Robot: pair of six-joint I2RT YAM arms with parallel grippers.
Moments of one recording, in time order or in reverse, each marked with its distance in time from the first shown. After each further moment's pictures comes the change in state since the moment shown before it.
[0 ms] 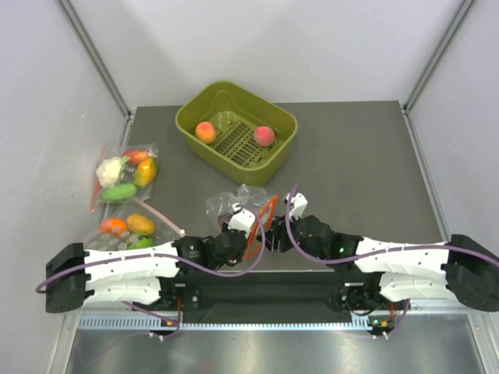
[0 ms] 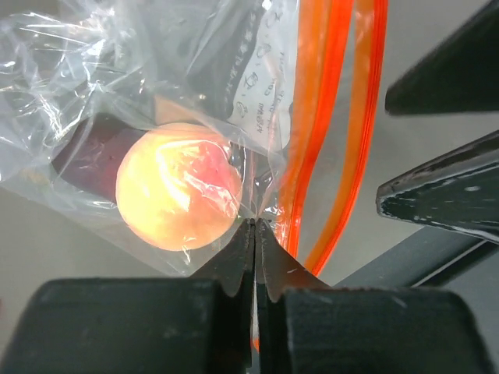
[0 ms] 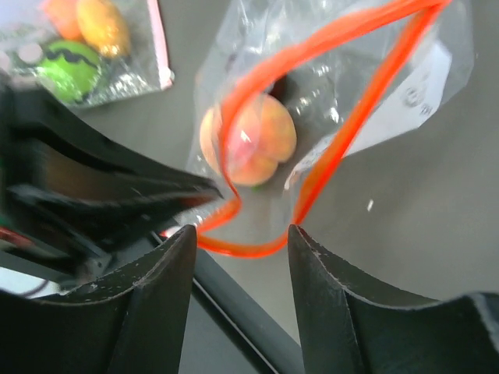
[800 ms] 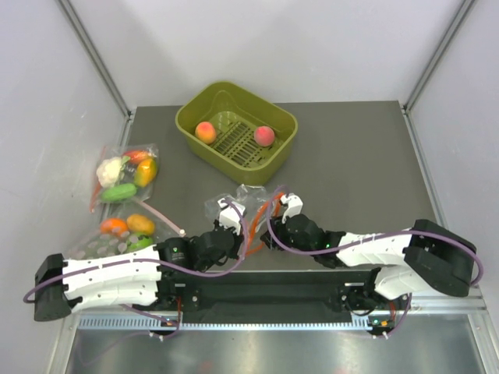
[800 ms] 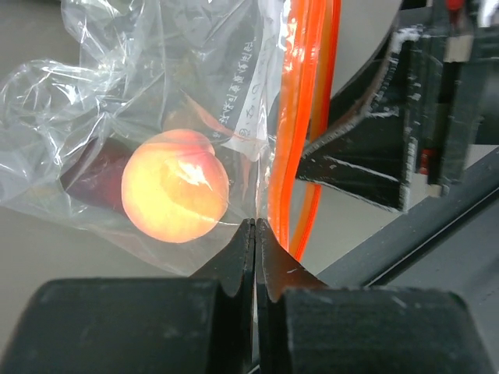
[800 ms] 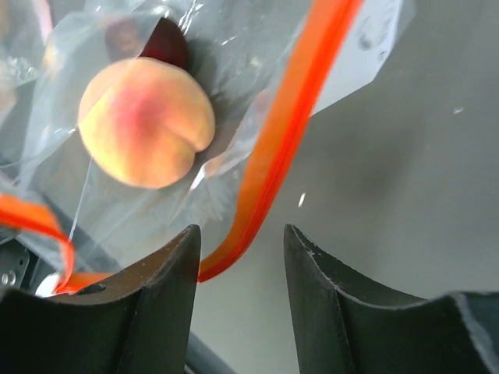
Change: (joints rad) left arm 0.000 -0.176 0.000 -0.010 0.015 -0.051; right arm -0.064 0.232 -0.018 0.084 0.007 0.002
